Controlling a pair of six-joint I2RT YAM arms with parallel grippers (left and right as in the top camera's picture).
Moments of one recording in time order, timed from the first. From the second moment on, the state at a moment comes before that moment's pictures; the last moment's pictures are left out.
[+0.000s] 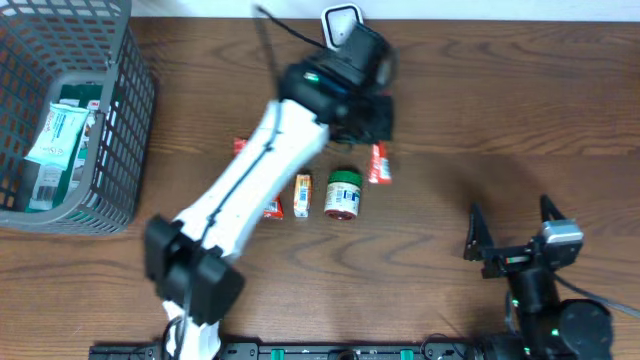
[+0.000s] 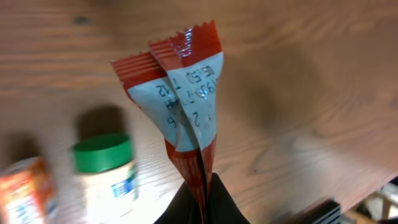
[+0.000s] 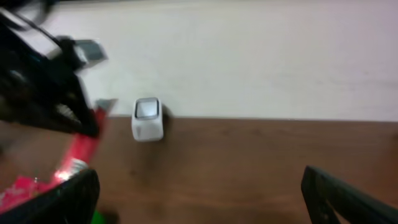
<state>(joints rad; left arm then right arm) -0.64 1.96 1.97 -1.10 0.26 -0.53 0.14 0.13 0.47 -0.37 0.02 0.07</state>
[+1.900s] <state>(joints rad) -0.75 2.32 1.97 -0.92 0.17 -0.45 0.14 0.57 0.78 -0.64 0.02 0.01</state>
